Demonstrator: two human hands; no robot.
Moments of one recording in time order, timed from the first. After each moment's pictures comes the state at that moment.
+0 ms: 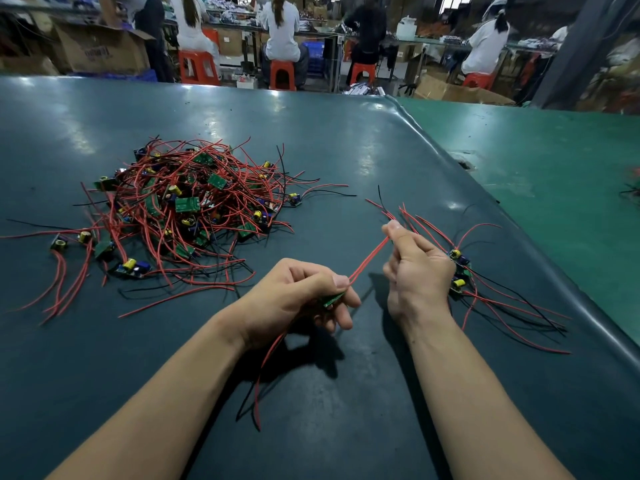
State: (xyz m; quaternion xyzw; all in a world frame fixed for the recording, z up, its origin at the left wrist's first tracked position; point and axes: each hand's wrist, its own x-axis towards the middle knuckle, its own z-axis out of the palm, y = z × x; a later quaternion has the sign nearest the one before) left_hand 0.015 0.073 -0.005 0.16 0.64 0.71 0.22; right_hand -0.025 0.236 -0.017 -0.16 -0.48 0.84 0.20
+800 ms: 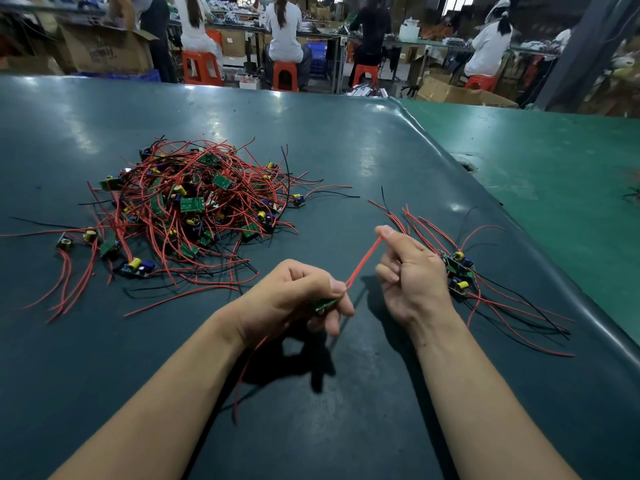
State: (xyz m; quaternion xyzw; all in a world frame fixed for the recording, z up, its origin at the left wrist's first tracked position) left_hand 0.014 0.066 -0.006 0.19 0.64 0.70 0.24; right_hand -0.021 0.237 -0.012 -0.11 -0.45 0.89 0.08
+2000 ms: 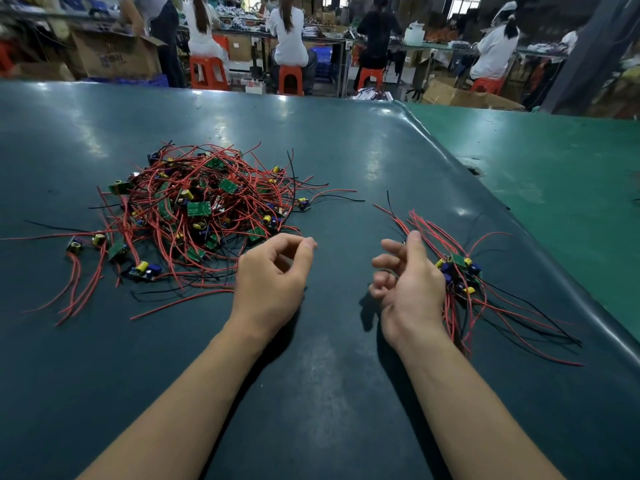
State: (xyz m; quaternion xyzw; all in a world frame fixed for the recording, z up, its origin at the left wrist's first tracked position) left_hand -0.006 0.068 -0.023 0.02 0.80 0.56 -0.24; right_hand -0.010 0.221 -0.016 -0.17 -0.47 0.86 0.12
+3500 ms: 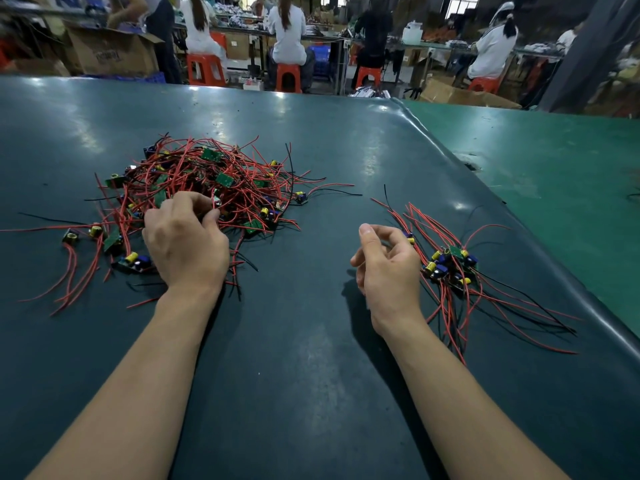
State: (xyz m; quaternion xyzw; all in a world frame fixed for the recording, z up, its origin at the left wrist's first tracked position) left_hand -0.038 -0.003 -0.024 -0.16 0.85 0.28 -0.41; right_hand -0.013 0.210 -0.029 -0.05 -0.65 0.74 0.17
